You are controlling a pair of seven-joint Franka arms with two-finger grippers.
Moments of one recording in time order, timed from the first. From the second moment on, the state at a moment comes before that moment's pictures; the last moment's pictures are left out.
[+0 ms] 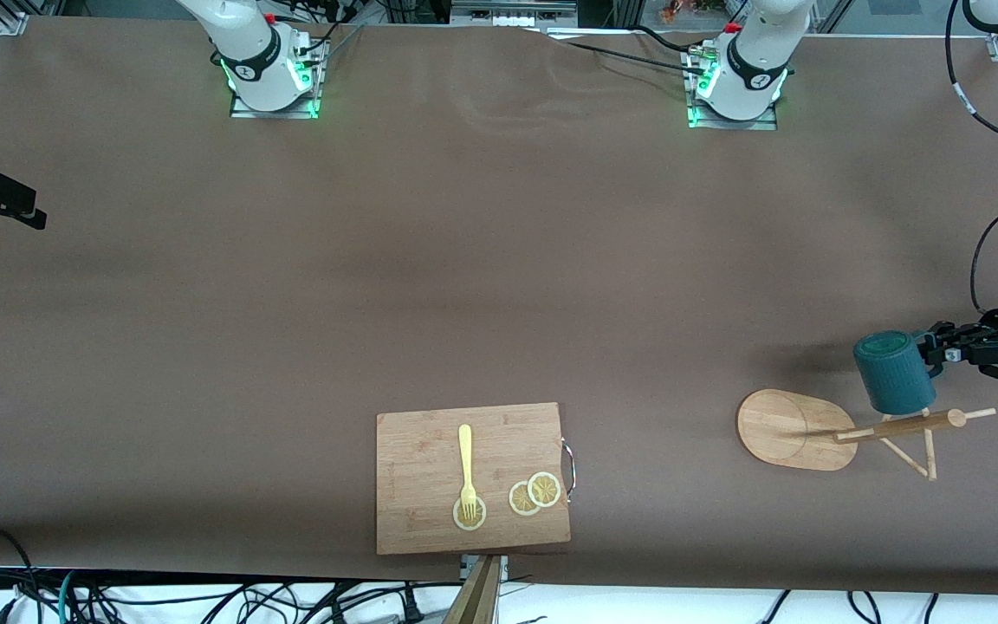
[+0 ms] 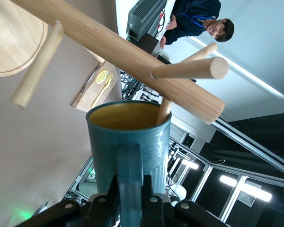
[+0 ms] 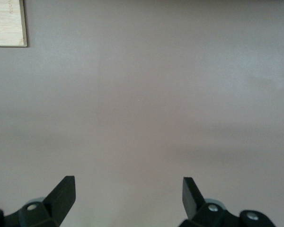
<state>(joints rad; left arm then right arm) 0.75 0.81 -0.21 -1.44 -1.21 1.43 0.12 -0.04 0.11 -0.06 -1.44 -0.01 1.52 -0.17</state>
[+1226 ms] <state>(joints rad) 0.56 0.71 -0.16 -1.31 -0.66 1.44 0.10 -0.04 0.11 -0.06 -1.44 -0.01 1.52 -0.17</state>
